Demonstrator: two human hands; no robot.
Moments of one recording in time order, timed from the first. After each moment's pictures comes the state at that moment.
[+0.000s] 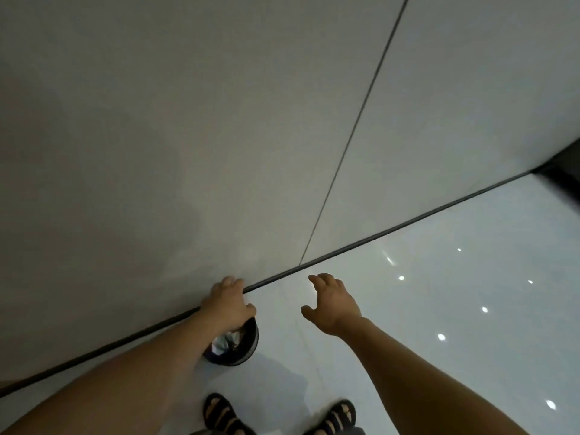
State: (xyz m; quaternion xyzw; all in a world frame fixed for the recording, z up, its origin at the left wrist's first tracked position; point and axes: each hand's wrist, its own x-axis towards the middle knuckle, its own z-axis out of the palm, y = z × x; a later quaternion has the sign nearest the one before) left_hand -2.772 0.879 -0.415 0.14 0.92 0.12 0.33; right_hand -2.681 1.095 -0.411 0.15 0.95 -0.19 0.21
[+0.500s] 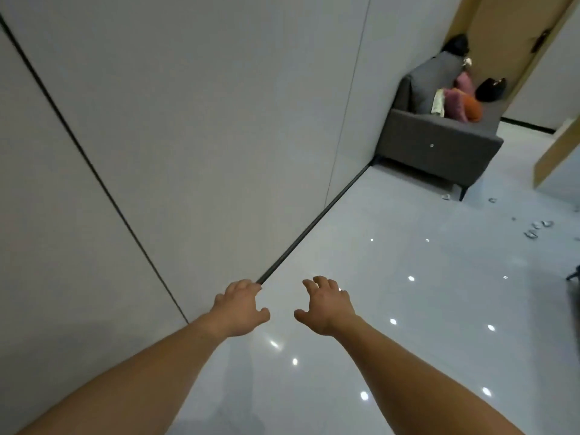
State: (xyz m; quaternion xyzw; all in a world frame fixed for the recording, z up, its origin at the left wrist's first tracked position) left_hand -2.663 1.252 -0.326 0.44 0.86 0.05 0.25; right_hand -2.507 1.386 -0.331 0.35 0.92 -0.15 0.12
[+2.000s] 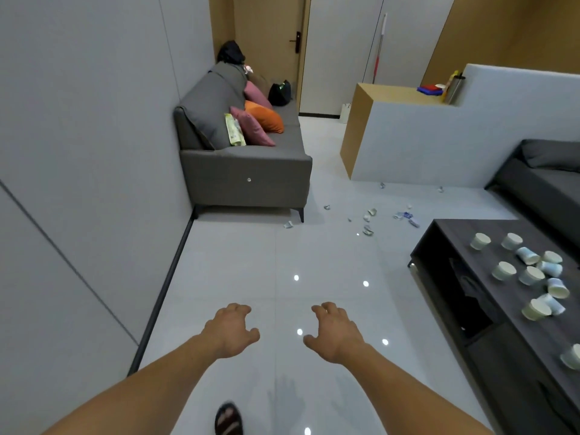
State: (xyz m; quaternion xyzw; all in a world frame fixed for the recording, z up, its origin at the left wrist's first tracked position) left_hand -2.571 2.173 -0.334 0.66 0.68 -0.04 0.31; right_hand -2.335 2.176 -0.344 0.66 0.72 -0.22 0.08
